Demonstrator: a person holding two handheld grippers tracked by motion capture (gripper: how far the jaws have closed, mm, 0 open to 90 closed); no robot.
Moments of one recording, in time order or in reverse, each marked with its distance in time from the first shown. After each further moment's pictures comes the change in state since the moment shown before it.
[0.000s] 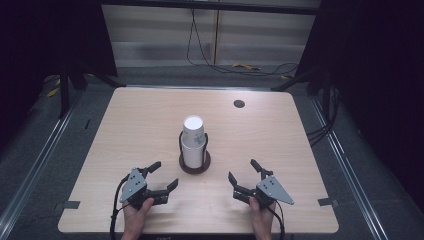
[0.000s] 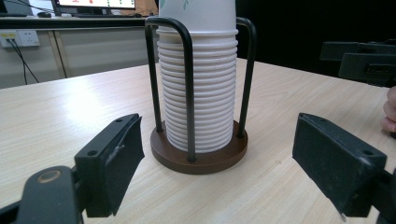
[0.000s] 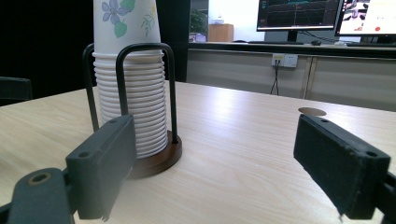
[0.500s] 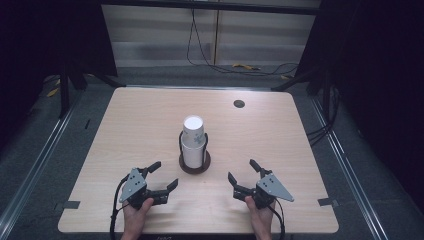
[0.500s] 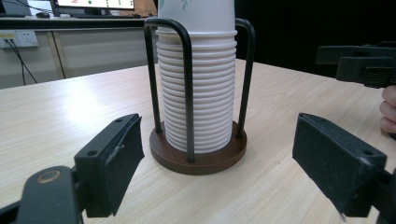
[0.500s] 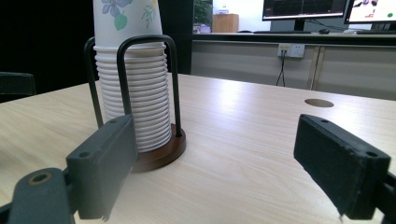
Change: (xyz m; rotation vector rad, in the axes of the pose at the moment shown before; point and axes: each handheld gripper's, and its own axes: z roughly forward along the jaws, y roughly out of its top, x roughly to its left) left arm 0.000 0.000 -0.001 0.000 -0.002 -0.003; right arm -0.002 0.001 0.002 0.043 0.020 0.016
